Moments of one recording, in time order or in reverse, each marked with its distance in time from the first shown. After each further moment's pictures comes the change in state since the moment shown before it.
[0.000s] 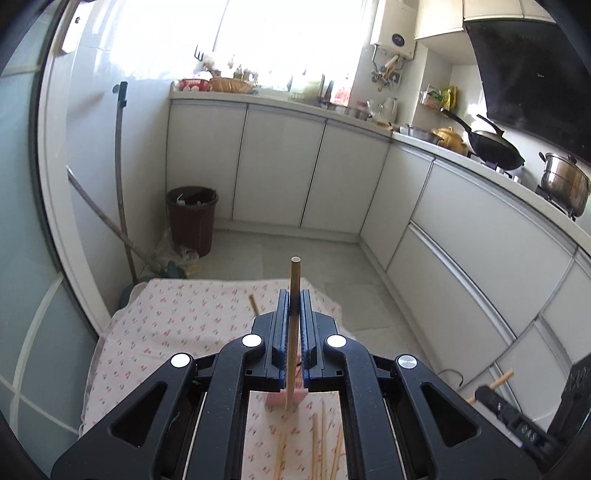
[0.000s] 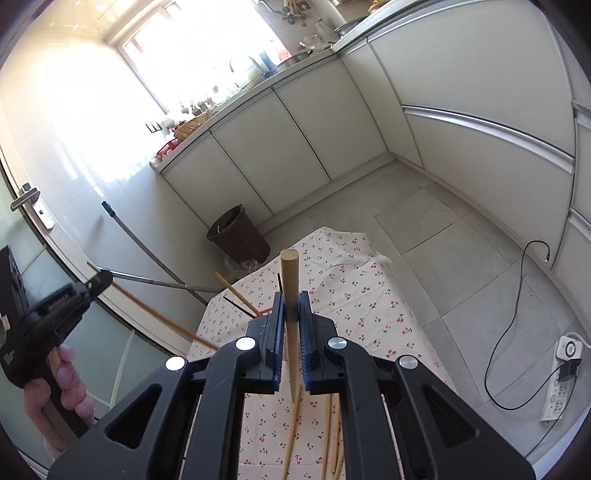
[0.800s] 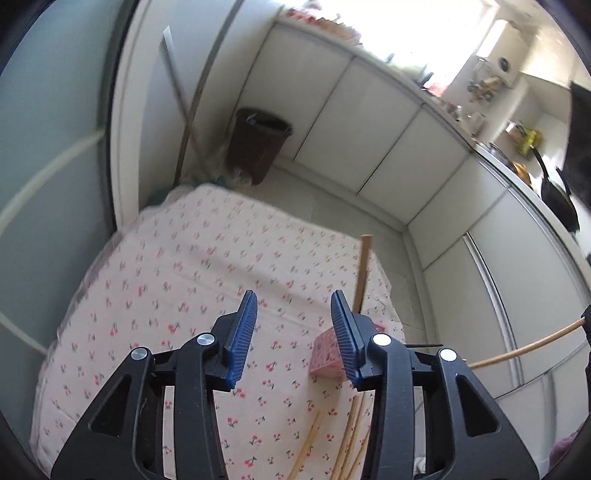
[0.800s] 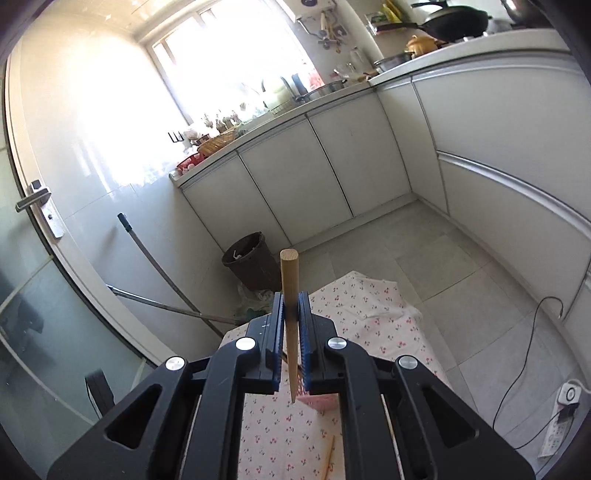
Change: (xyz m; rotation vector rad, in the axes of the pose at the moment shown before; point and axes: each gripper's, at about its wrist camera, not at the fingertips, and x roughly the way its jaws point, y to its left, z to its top) left arm 0.056 0.141 -0.075 -0.389 0.186 0.075; right arm 0.032 0.099 0.050 -0.113 -0.099 0.002
